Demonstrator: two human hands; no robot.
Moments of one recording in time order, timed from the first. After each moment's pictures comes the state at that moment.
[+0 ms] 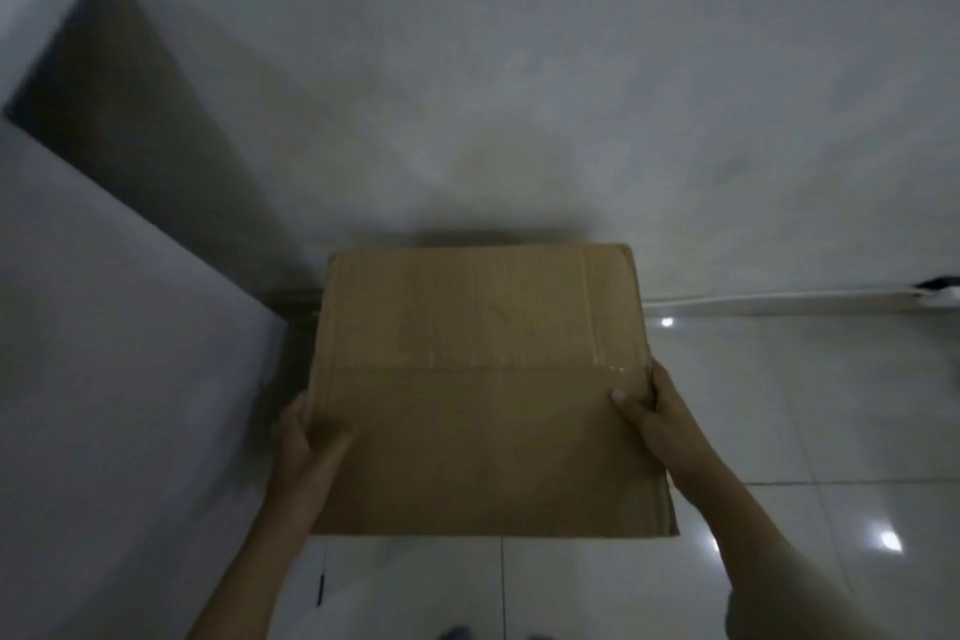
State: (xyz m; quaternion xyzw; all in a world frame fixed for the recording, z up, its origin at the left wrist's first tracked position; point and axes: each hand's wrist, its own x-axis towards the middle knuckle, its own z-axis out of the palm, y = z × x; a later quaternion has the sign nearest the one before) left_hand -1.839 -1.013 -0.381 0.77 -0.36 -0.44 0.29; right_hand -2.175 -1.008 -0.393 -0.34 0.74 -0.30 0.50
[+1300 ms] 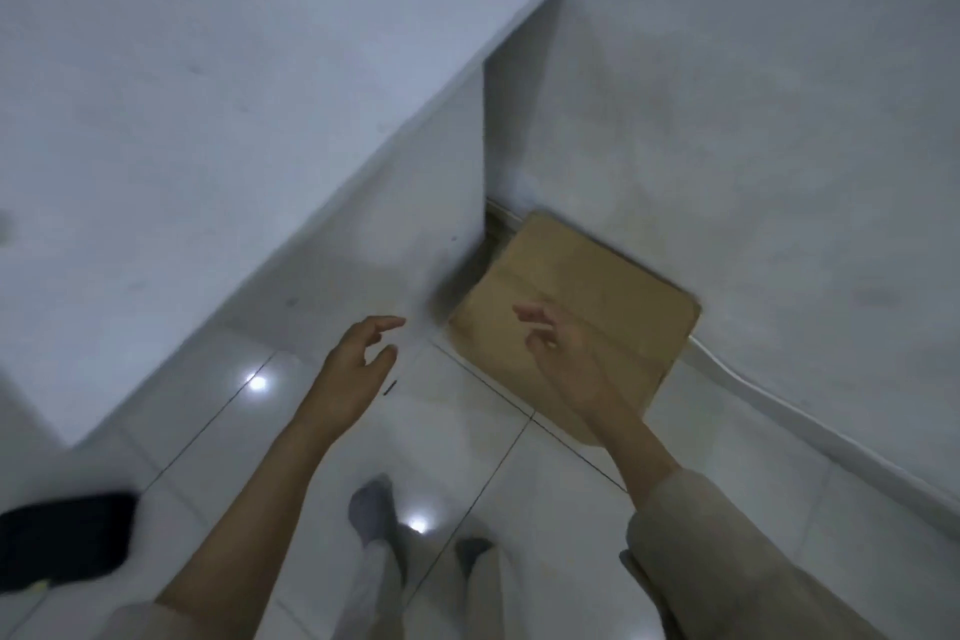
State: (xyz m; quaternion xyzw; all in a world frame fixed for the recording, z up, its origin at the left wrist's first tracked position) left_hand -1.832 -0.826 -0.211 0.80 -0.31 -0.37 0.35; right_hand -2.018 -0.962 -0.219 -0.67 0.46 -0.14 0.56
